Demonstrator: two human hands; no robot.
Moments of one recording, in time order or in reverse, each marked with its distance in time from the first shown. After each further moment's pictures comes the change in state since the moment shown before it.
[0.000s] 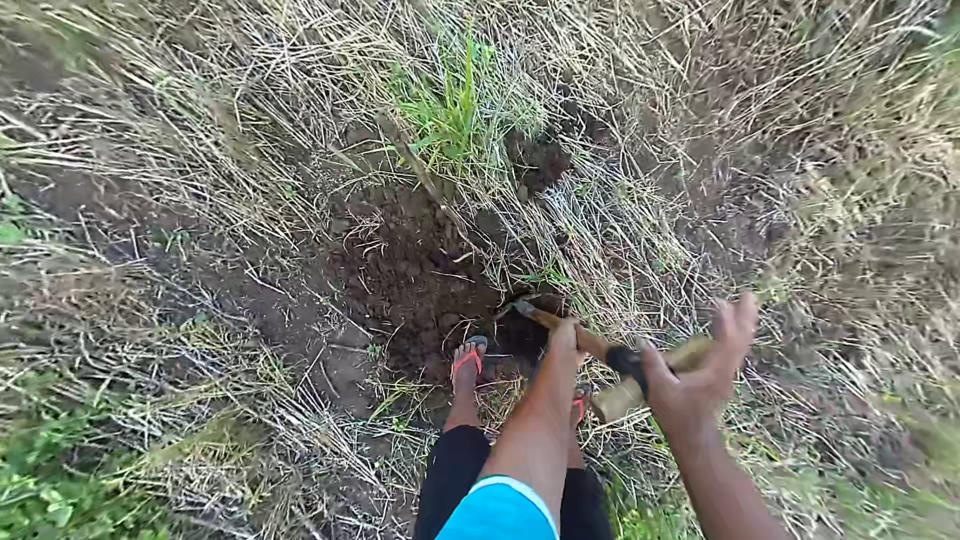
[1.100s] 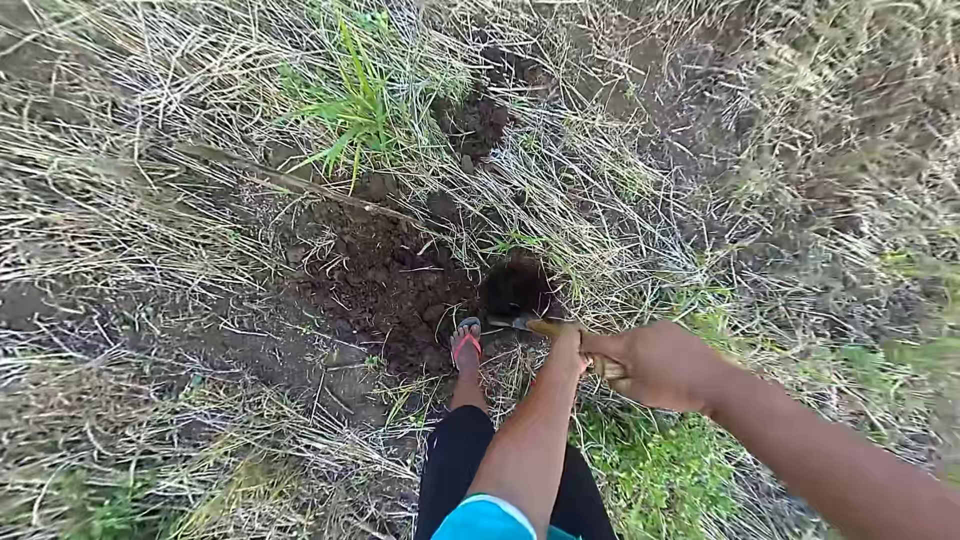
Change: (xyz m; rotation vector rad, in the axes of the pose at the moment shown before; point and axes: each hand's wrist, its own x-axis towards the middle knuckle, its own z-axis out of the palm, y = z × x) left_hand -0.050 -0.083 -0.012 0.370 0.065 -0.164; right_hand -0.006 0.033 -0.064 -0.307 -1.276 -0.124
